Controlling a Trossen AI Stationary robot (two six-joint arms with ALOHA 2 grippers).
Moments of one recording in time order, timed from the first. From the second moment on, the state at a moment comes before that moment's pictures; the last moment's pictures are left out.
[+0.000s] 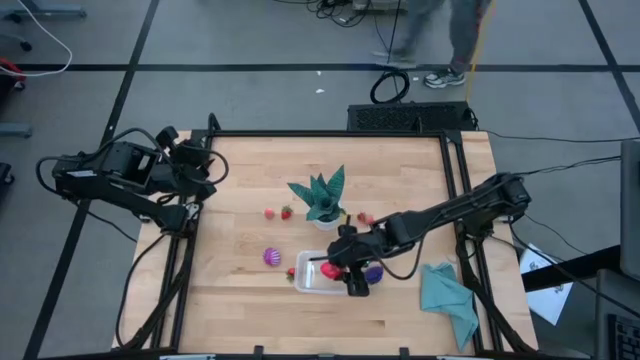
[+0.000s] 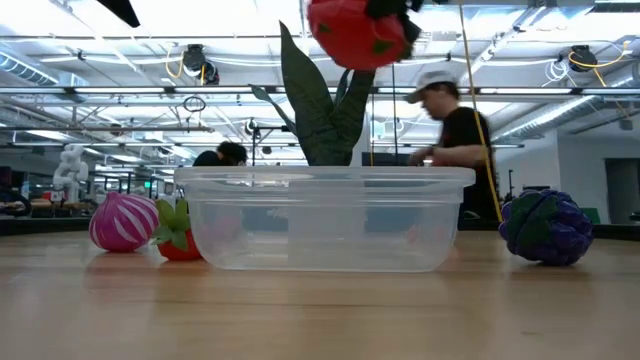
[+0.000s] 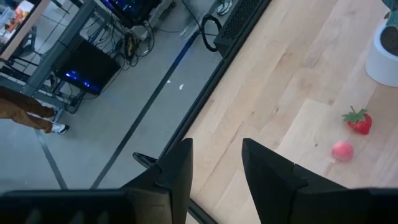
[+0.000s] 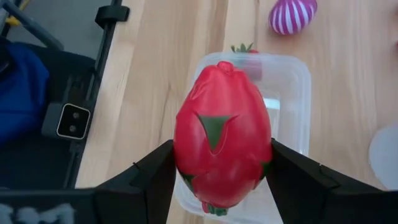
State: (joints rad) left arm -0.15 0.98 1.40 -1.57 -0.79 -0.42; right arm 0.32 1.74 1.42 -0.60 -0.06 0.26
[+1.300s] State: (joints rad) left arm -0.15 0.98 1.40 -1.57 -0.78 -0.42; right arm 0.28 2.00 1.64 -0.80 -0.06 0.20
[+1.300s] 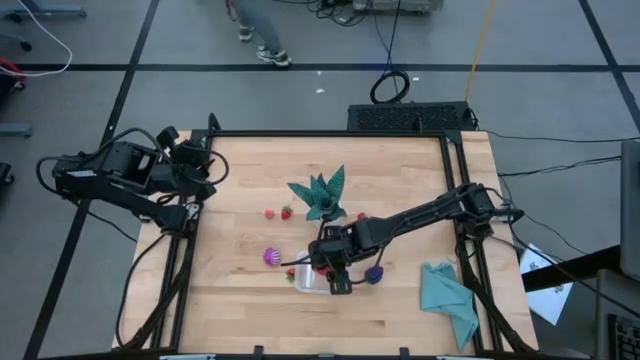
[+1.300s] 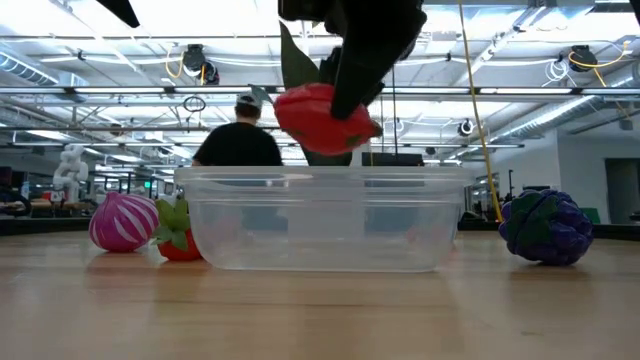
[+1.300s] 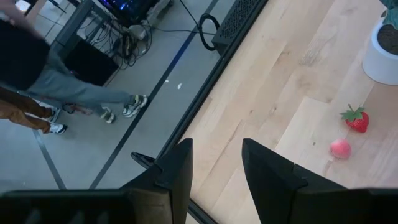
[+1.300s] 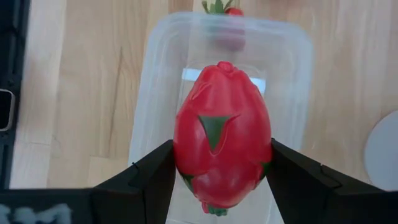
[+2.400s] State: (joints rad) left arm -0.15 0.98 1.40 -1.57 -0.78 -0.43; right arm 0.30 2.03 1.53 -0.75 -0.06 0.24
